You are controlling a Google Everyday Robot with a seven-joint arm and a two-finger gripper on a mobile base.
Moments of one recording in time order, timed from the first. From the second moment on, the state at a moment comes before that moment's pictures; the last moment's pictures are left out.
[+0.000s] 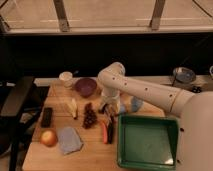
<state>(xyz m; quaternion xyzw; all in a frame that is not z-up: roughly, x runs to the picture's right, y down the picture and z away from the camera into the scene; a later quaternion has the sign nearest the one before) 0.029 0.122 0.818 -0.29 -0.23 -0.54 0.76</state>
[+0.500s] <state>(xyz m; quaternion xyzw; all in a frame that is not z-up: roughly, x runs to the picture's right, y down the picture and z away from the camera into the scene) 0.025 0.154 0.839 -0.30 -0.26 -0.54 0.74</state>
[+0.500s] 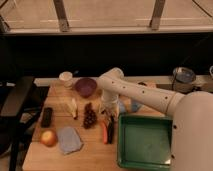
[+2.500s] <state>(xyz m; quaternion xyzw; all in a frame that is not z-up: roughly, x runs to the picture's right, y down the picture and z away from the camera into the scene) 0.019 0.099 0.771 -0.23 -0.22 -0.59 0.74</state>
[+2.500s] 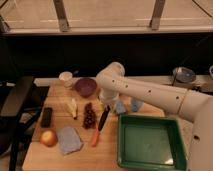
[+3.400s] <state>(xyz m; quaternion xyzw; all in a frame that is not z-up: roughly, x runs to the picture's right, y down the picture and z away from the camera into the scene) -0.012 -0.017 0.803 -0.23 -0.36 -0.56 0.71</state>
